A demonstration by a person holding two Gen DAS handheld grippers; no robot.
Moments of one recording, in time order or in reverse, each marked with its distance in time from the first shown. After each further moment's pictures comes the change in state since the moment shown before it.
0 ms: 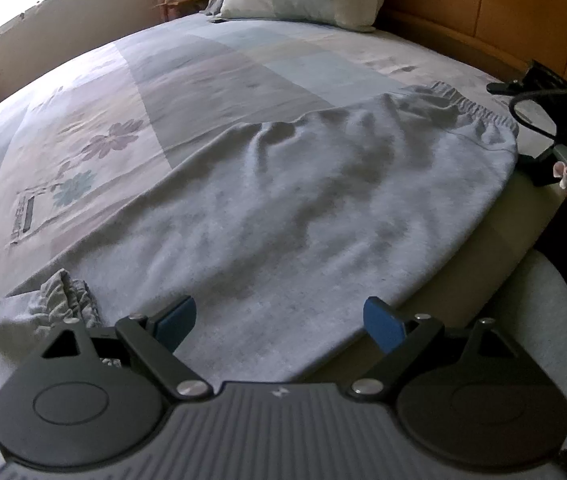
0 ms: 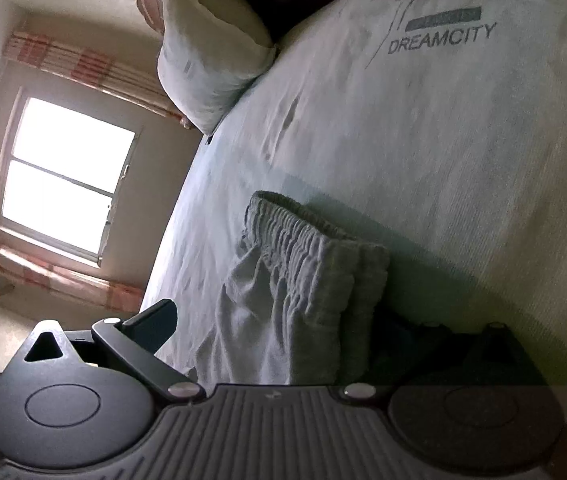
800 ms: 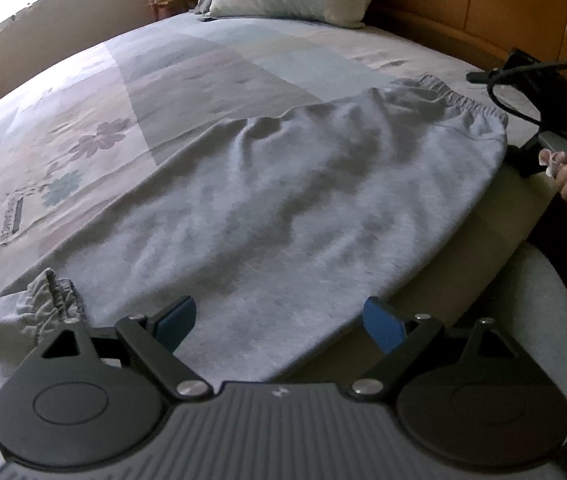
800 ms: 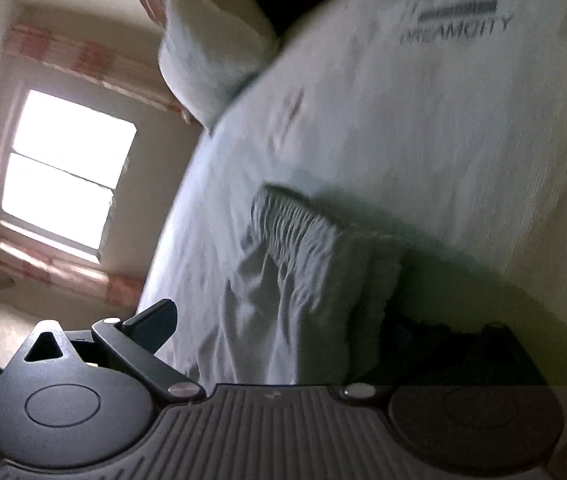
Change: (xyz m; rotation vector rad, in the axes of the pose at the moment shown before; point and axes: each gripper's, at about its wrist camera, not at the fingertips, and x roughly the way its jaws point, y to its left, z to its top) left arm 0.001 -0.006 -0.004 0.017 0.004 -0.013; right arm 0.012 0.009 0.003 -0.020 -0.019 -0.009
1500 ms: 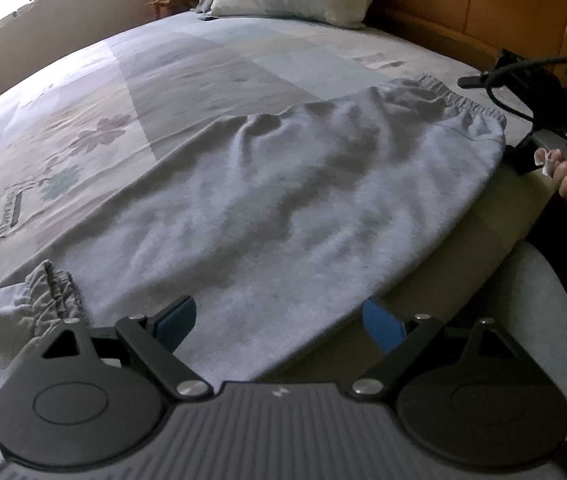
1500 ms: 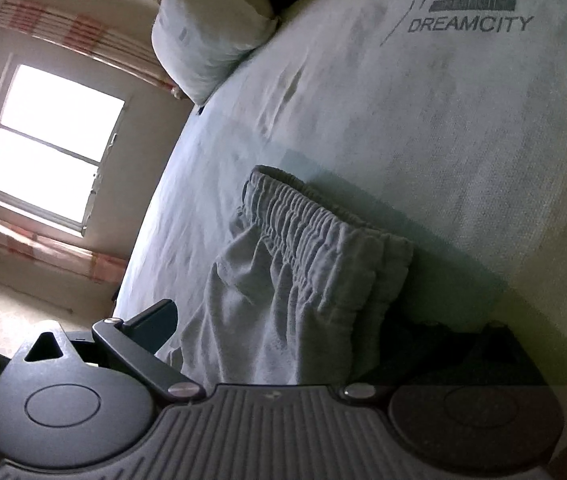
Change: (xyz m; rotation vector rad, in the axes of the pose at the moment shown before) left arm -0.001 0.000 -0.004 -0.018 -0.007 -0.013; right arm 0.020 0.010 0.015 -0.048 0.087 -0.074
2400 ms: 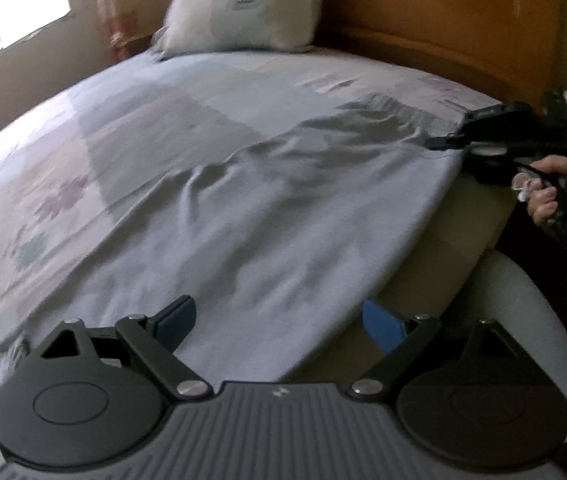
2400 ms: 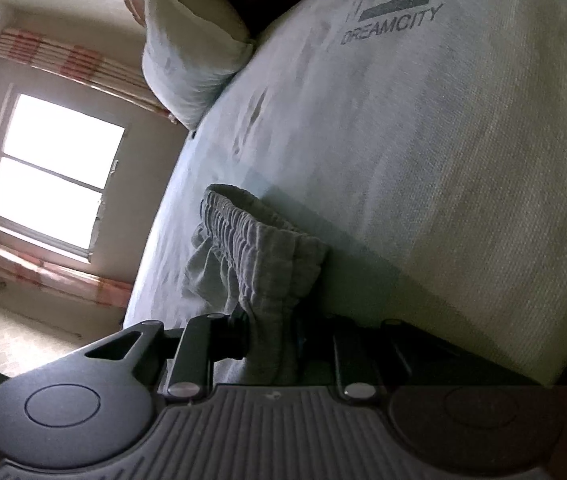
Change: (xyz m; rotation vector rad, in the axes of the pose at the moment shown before) left arm 0.006 -0.046 0.029 0.198 -0.105 -0.070; right arm -0.040 -0.062 -0.021 0.060 -0.059 0.050
